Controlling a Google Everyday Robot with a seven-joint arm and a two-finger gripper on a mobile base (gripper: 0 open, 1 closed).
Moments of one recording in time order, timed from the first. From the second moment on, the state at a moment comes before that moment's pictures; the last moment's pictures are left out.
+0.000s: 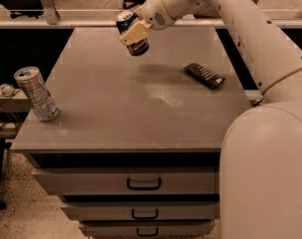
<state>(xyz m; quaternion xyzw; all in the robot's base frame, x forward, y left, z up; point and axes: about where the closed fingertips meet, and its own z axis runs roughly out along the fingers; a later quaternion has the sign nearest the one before) 0.742 0.055 0.947 -0.60 0.65 0.21 0.42</state>
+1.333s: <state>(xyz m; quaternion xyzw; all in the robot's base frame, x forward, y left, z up) 0.691 0.068 0.887 -0.72 0.61 0.21 0.27</state>
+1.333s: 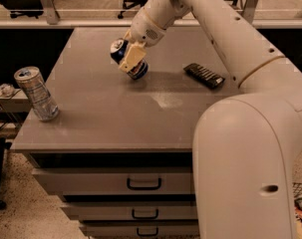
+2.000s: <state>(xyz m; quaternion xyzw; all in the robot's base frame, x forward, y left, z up) 0.685 0.077 0.876 -0.73 0.60 0.20 0.24</state>
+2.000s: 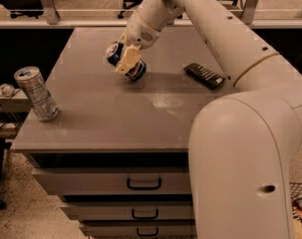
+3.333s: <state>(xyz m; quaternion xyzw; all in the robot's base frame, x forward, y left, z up) 0.684 0.079 0.873 -0.73 0.61 0.20 0.25</state>
